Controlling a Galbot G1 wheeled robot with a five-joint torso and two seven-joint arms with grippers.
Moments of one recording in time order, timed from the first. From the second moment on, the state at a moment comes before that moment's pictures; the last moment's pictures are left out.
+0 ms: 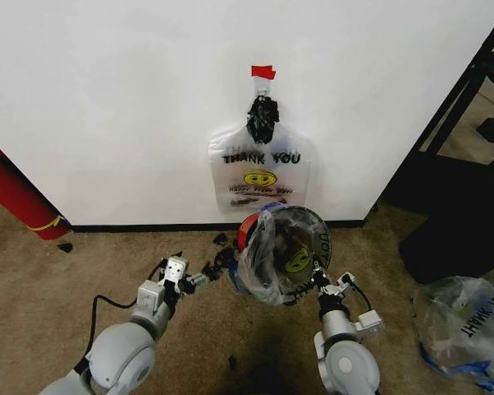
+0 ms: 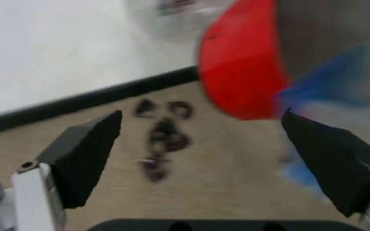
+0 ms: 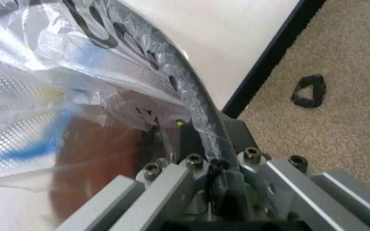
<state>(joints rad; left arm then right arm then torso) 1.33 -0.91 -0.19 -2.20 -0.59 0.43 -0.24 -1.43 1.40 0.32 1.94 1.11 0.13 0.23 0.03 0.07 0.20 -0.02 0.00</state>
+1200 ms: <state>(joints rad) 1.23 -1.04 -0.14 -1.95 -0.49 0.22 -0.11 -1.48 1.41 0.30 2.17 1.19 -0.01 0.49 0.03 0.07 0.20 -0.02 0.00</state>
